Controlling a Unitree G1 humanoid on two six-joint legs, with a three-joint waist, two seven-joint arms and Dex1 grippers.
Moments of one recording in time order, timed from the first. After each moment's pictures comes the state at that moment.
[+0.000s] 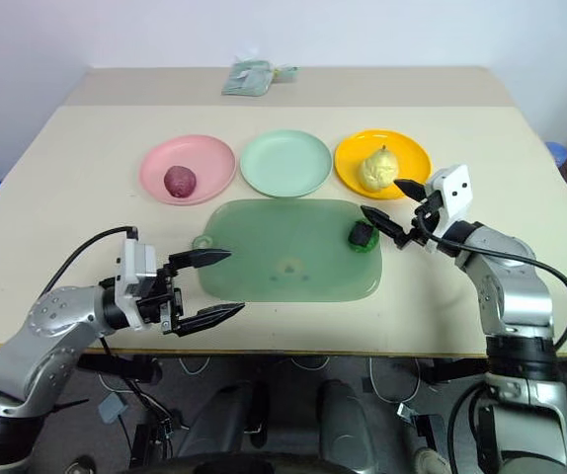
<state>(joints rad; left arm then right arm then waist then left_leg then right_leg) -0.04 0.63 0.01 -0.47 -0.58 0.34 -0.98 -0.31 -0.61 -0.20 0.00 0.40 0.39 0.81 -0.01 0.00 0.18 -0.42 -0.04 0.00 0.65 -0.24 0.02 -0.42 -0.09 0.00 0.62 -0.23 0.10</state>
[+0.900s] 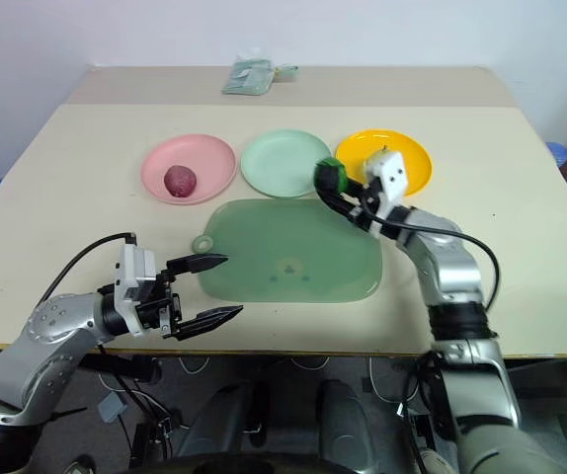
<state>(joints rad) 0.02 0.62 0.02 -0.51 -0.58 0.34 -0.93 -0.66 -0.37 -0.02 0.33 0.33 0.23 0.83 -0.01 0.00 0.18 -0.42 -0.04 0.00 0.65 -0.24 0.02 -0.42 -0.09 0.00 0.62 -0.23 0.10</state>
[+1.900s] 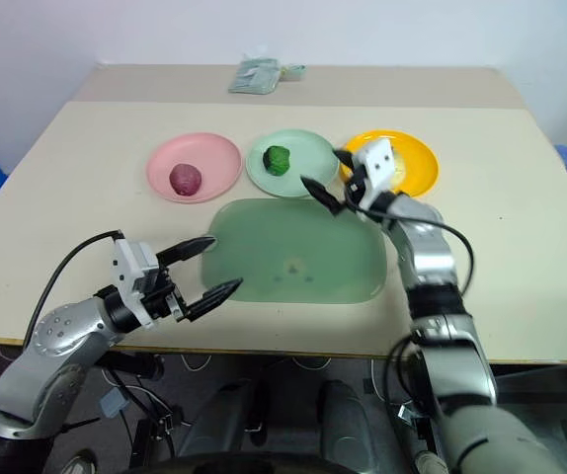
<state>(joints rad) 0.05 0.50 0.03 -0.50 -0.46 0.27 -0.66 -0.57 -0.39 -0.06 0.27 0.27 0.13 0.78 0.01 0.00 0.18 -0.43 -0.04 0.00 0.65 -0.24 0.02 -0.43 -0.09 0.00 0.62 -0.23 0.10</state>
